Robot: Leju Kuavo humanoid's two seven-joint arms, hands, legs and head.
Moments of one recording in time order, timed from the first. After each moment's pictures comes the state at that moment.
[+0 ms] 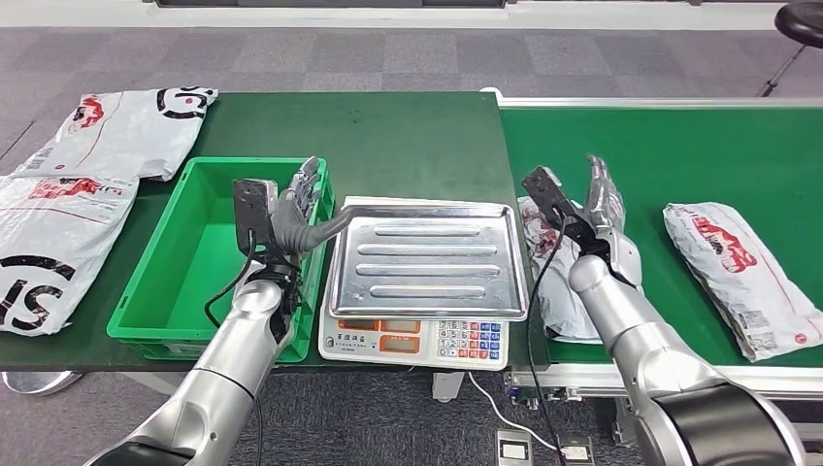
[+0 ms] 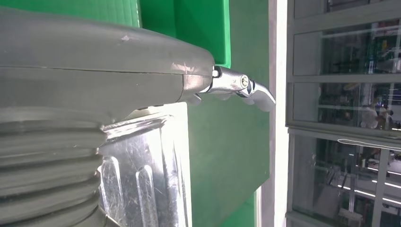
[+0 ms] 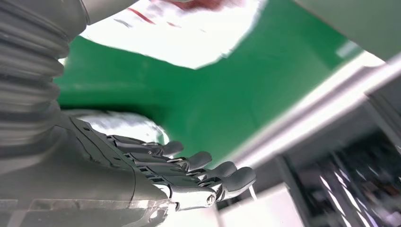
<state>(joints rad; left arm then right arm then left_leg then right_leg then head) -0.67 -0.22 -0.18 -0.64 0.01 0.11 -0.43 -0.77 -0.16 0.23 -0.47 0.80 -0.38 0.14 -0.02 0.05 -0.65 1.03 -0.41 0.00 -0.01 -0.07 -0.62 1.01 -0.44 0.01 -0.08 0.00</state>
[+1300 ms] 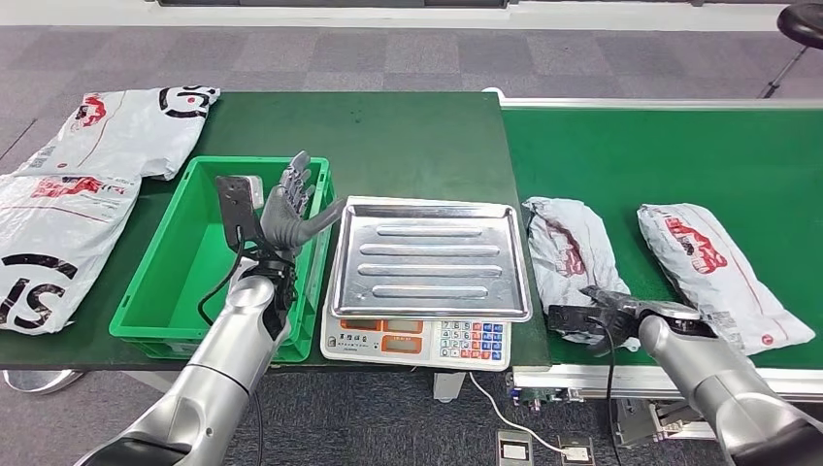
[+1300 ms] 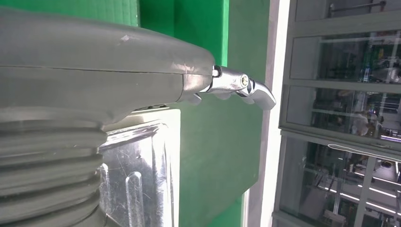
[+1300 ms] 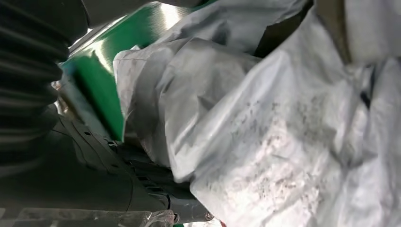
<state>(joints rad) -0.68 -0.20 -0.18 -0.63 0.09 0.10 -0.45 -0.64 -0.48 0.62 -0.49 0.88 0.44 0.01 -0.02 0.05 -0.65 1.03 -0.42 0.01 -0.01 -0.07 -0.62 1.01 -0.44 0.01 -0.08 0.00</state>
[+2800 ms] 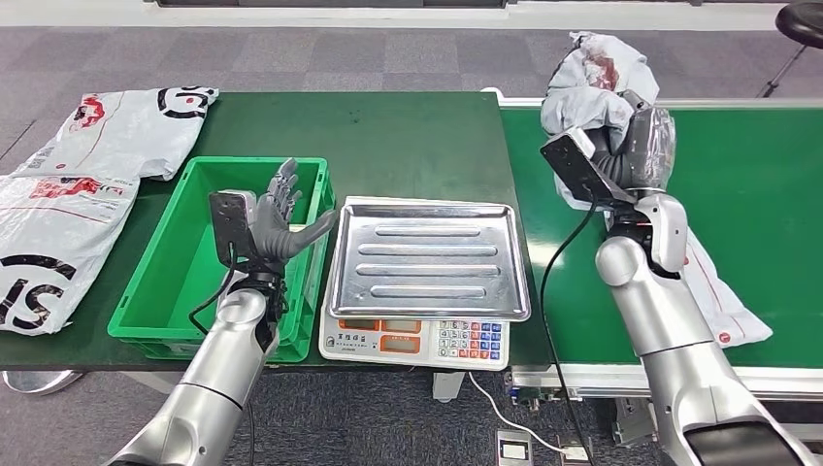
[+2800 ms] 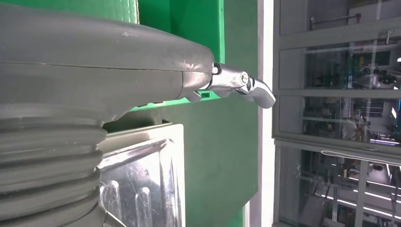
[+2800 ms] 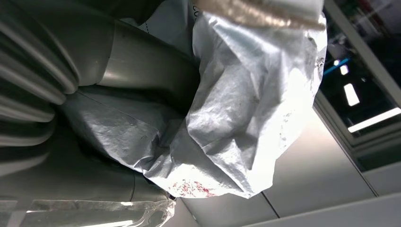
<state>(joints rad) -0.60 -0.19 -0.15 -0.74 -0.02 0.12 -0.46 -0.65 -0.24 0.22 -1.11 0.92 -0.44 0.06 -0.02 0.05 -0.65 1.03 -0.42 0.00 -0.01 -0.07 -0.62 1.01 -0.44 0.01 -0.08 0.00</state>
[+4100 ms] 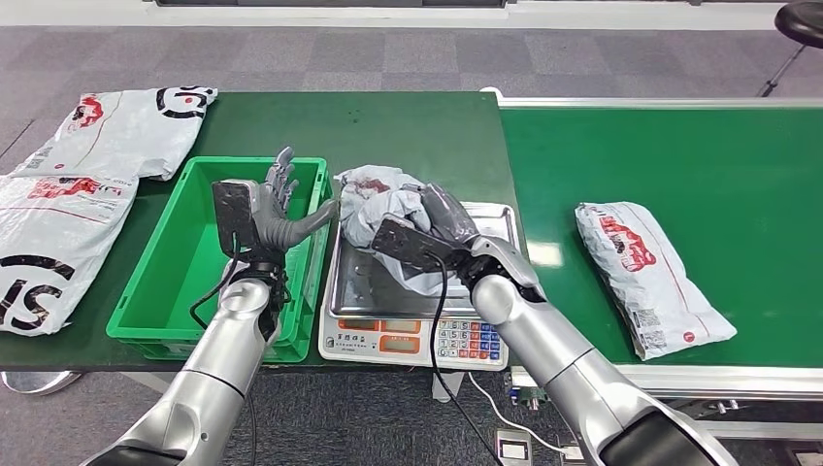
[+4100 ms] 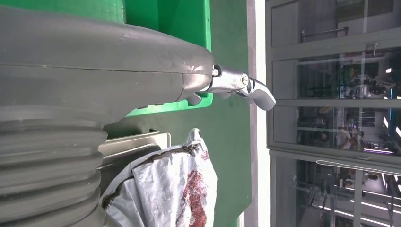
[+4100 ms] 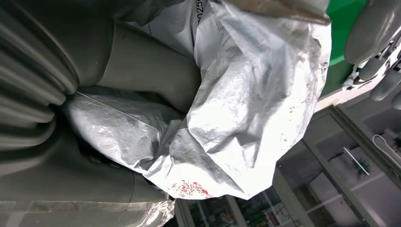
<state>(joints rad) -0.65 -0.19 -0.15 -0.68 -0.04 0.18 -0.49 -0.67 0.00 0.60 -0.96 0.61 -0.03 -0.02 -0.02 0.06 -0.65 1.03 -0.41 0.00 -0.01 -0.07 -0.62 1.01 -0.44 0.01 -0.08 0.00</state>
